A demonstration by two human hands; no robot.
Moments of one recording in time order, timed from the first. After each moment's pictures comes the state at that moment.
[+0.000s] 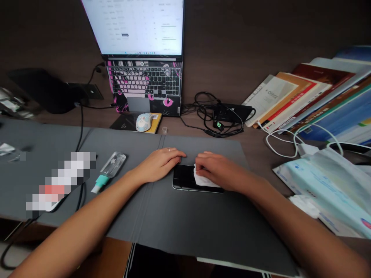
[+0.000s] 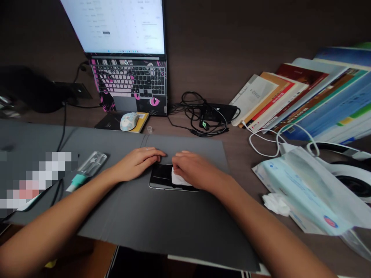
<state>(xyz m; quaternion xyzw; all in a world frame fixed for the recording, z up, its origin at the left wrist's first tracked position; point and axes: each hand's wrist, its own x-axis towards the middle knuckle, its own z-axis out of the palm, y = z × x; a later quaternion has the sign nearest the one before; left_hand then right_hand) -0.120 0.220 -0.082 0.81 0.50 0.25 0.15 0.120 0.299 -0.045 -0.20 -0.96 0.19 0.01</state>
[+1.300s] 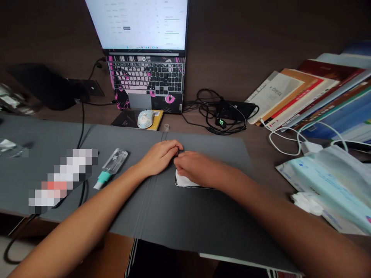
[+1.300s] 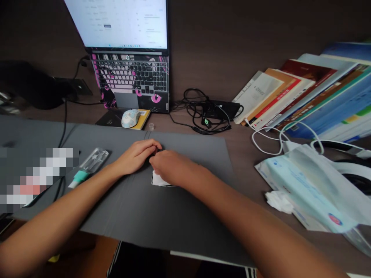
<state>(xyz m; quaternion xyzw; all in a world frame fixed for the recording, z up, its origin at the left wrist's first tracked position) -0.122 0.224 -0.079 0.74 0.56 0.33 0.20 0.058 0.273 -0.033 -0.18 -0.97 0.14 -0.08</state>
